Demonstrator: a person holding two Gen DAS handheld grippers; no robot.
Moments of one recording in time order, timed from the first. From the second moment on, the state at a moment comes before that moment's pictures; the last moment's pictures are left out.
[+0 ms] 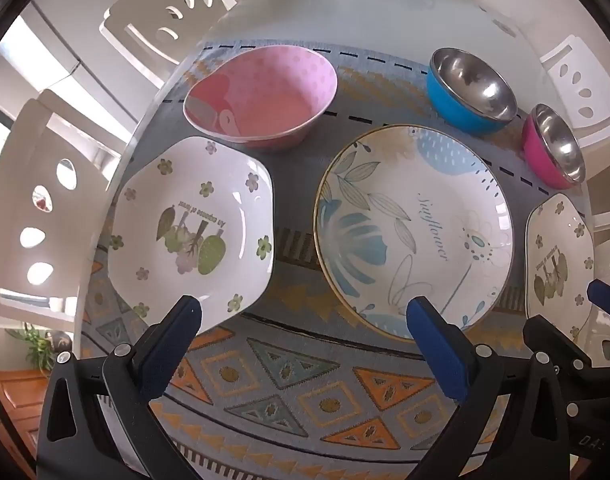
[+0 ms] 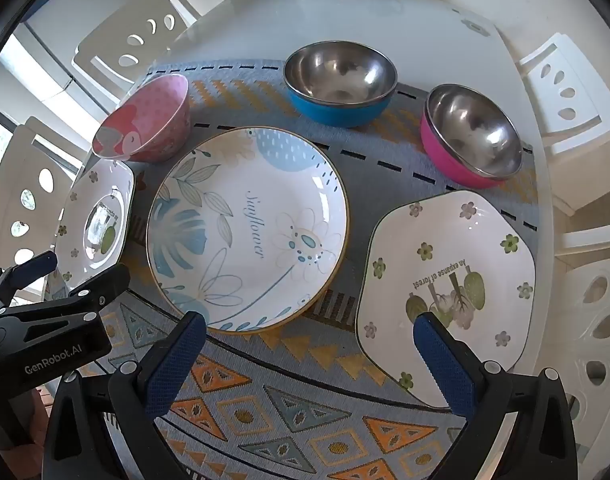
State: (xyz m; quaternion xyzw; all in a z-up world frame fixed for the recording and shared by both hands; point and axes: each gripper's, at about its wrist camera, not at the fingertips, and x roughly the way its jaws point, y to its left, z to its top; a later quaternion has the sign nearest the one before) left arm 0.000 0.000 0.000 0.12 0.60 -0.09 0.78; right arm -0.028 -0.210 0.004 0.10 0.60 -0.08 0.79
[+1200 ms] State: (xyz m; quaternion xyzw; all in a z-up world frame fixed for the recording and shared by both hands) left arm 0.015 0.000 0.025 0.14 0.57 -0.11 0.80; right arm -0.019 -0.213 0.043 0.11 0.57 -0.08 0.81
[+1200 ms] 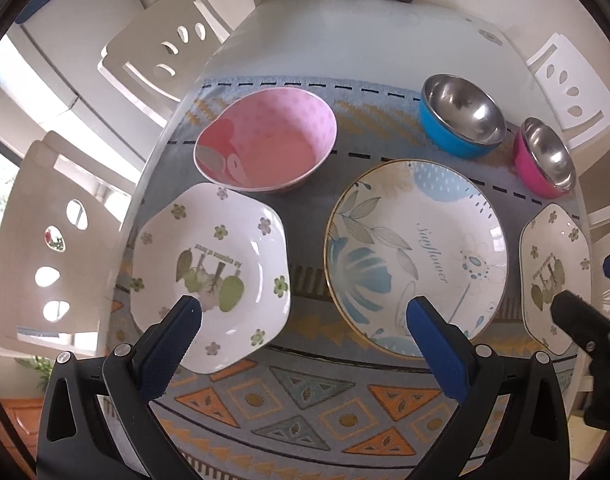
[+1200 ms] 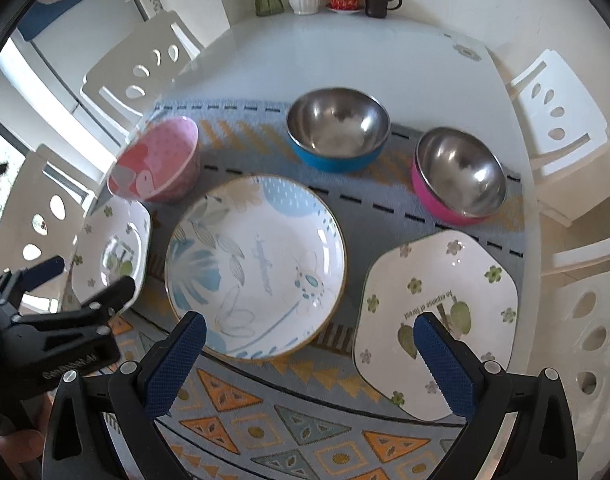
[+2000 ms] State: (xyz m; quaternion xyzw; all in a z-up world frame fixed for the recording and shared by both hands) left arm 0.011 0.002 0.026 0.12 0.58 -0.12 0.79; right arm -0.024 -0.206 0.036 0.14 0.56 -0.09 0.81
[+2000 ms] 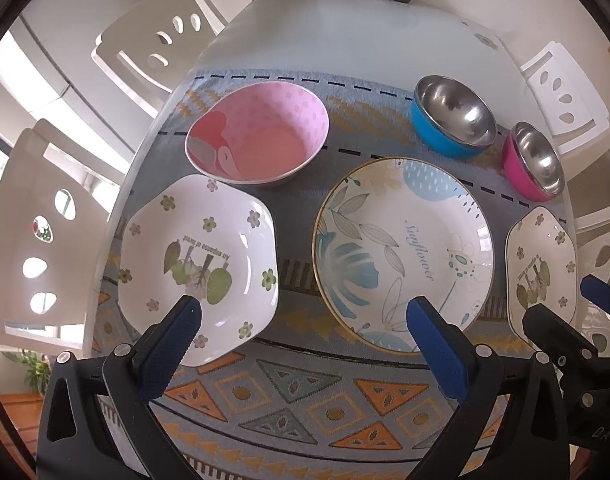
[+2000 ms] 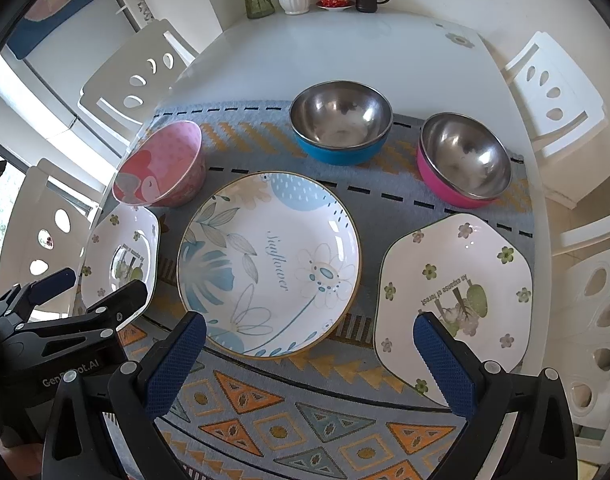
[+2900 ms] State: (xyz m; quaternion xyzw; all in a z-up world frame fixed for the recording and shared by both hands) left arm 0.013 0.003 0.020 0.11 0.59 -0.12 0.79; right arm -0.019 -0.209 0.033 0.13 0.57 -0.09 0.81
